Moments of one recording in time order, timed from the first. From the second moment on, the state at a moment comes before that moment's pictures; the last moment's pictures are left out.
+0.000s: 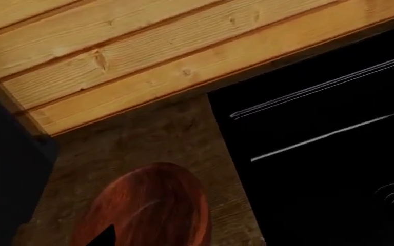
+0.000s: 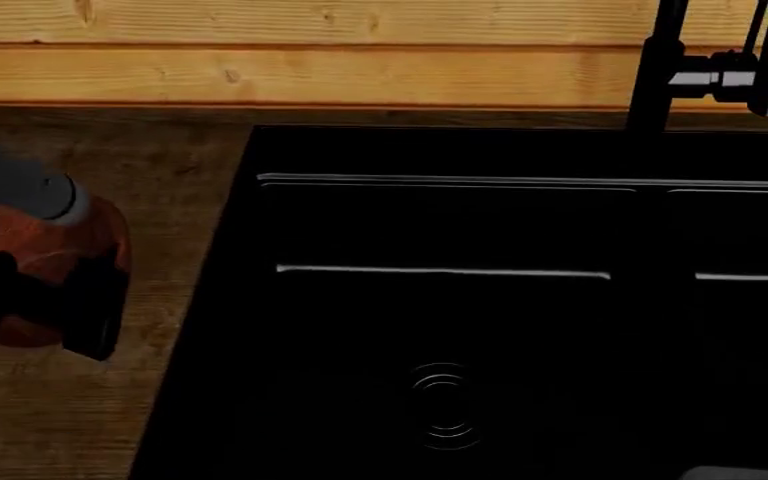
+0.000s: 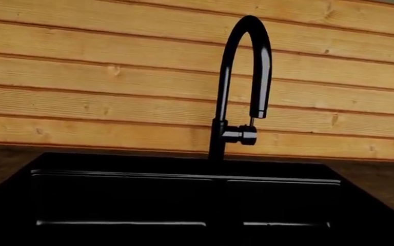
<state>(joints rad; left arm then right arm) -0.98 -0.49 0.25 0.34 -0.88 -1.46 -0.42 0.08 0.49 0.11 -1.04 0.69 0.94 0.59</state>
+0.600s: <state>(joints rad) -1.24 -0.48 0.64 -0.23 -0.78 -1.36 -0.12 0.06 0.54 0.13 -1.01 0.76 0.89 0.64</state>
